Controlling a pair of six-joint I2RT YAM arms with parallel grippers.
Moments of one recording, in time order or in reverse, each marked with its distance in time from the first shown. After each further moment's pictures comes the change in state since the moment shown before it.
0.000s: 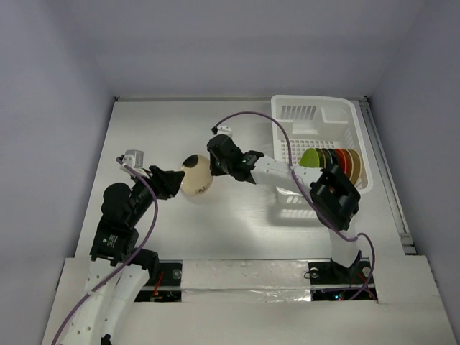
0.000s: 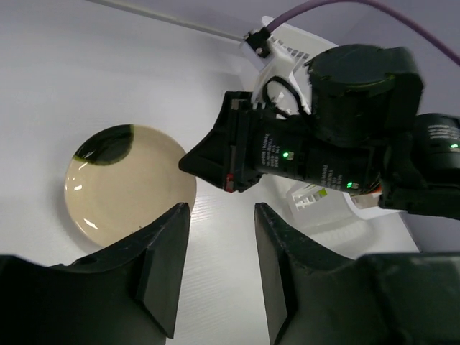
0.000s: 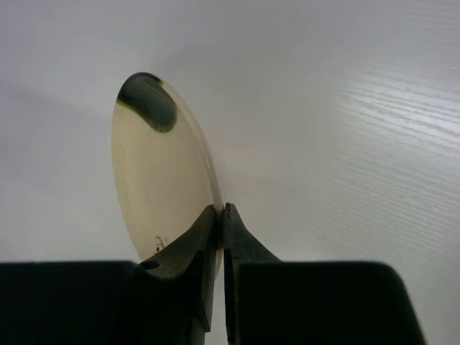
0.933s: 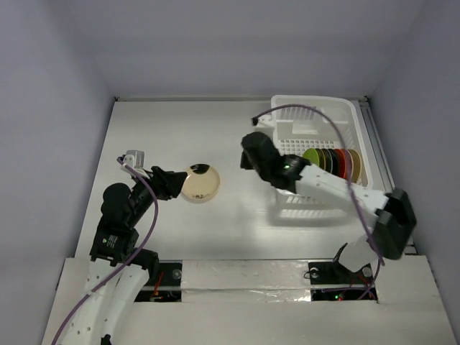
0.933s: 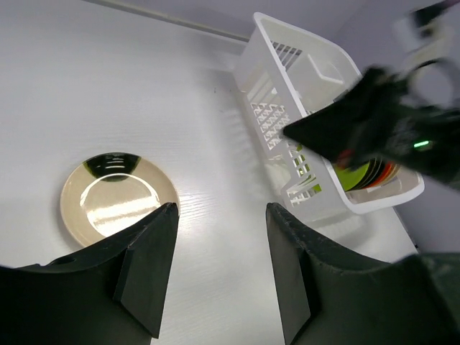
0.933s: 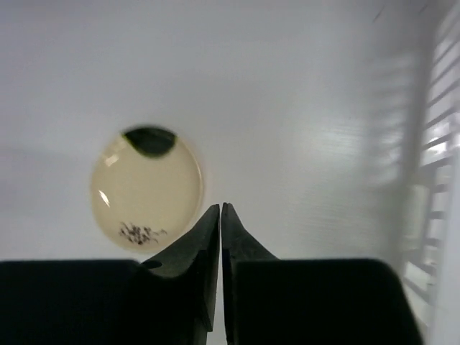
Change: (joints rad) left arm 0.000 -0.001 0.000 0.002 0.025 0.000; right arm -0.015 -0.341 -0.247 -0.063 0.238 0.038
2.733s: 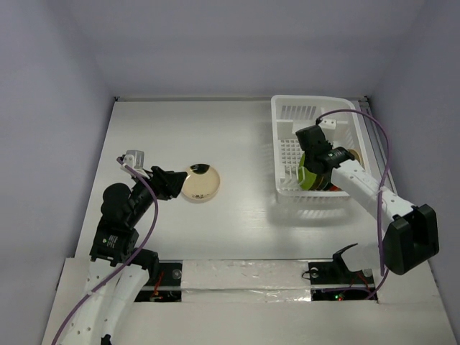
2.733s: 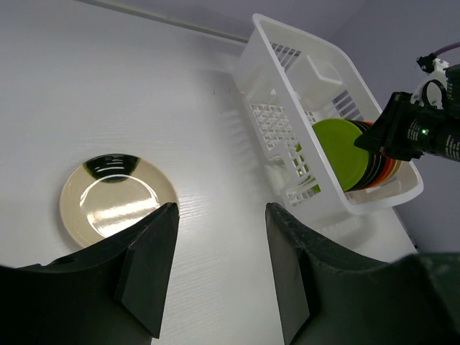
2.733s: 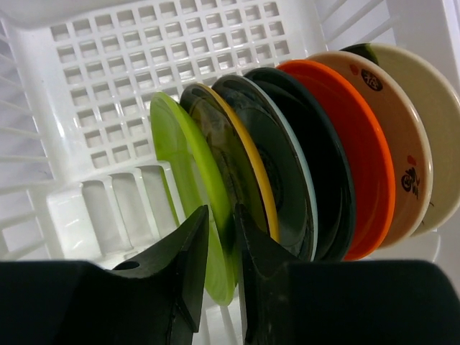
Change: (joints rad) left arm 0.000 -0.001 0.000 0.003 0.001 0.000; right arm -0.463 -0.261 -0.205 -0.310 0.145 -0.150
